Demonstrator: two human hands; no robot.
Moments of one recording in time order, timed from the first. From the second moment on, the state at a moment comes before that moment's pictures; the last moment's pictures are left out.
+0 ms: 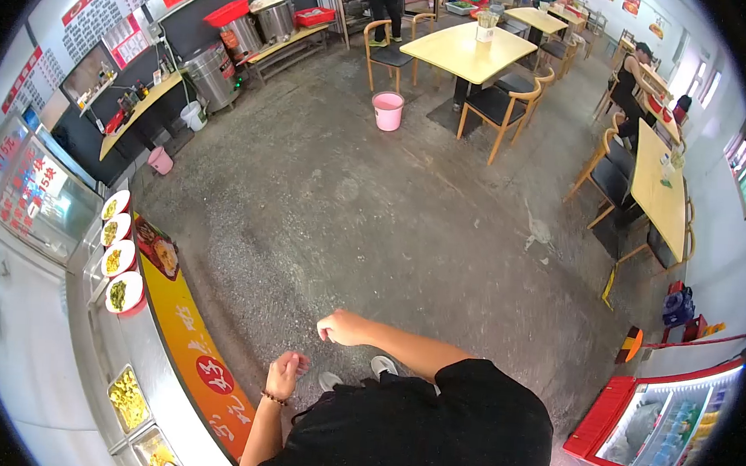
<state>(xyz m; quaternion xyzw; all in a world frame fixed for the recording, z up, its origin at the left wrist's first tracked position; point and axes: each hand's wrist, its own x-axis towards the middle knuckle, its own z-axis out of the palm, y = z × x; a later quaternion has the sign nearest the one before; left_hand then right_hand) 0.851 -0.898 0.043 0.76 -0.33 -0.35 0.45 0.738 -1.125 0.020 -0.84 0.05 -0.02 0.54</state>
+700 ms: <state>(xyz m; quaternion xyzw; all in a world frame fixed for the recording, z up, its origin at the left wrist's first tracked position) 1.082 -0.853 0.032 0.76 -0.30 -0.28 0.51 1.027 -1.075 0.082 -0.90 -0.07 0.11 0.42</state>
